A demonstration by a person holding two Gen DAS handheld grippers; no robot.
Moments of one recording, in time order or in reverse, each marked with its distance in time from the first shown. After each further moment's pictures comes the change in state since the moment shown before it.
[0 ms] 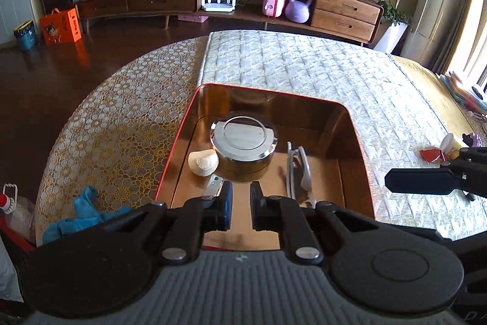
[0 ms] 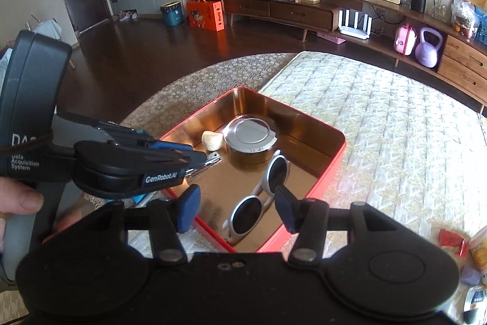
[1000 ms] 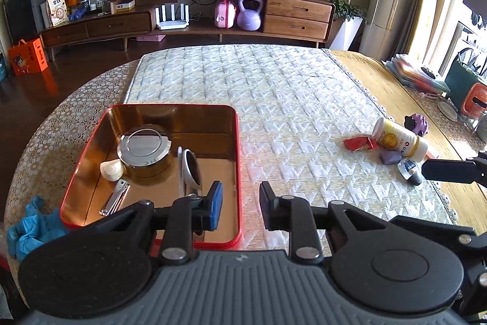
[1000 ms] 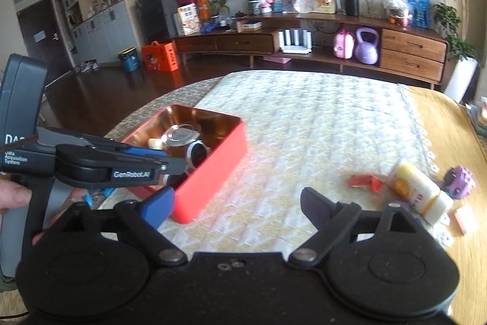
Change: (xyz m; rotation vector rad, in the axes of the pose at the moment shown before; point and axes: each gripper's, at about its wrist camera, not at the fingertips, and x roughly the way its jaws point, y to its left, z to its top) left arm -0.031 -0.102 -0.013 0.110 -0.045 -0.102; right arm -0.096 -0.066 -0.075 0.181 -0.155 -0.132
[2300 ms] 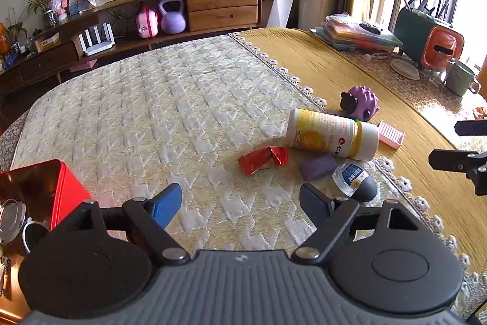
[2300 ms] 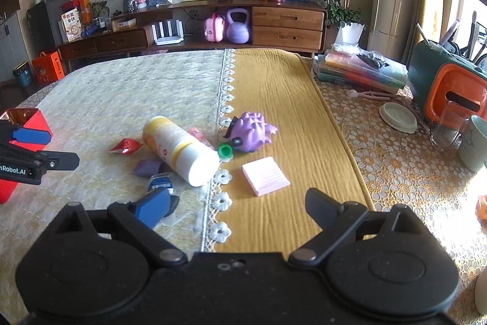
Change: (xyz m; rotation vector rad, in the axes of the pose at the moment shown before) left arm 0.099 -0.148 0.022 0.250 0.010 -0.116; right arm -0.033 -0.212 -0.061 0.145 0.022 -0.384
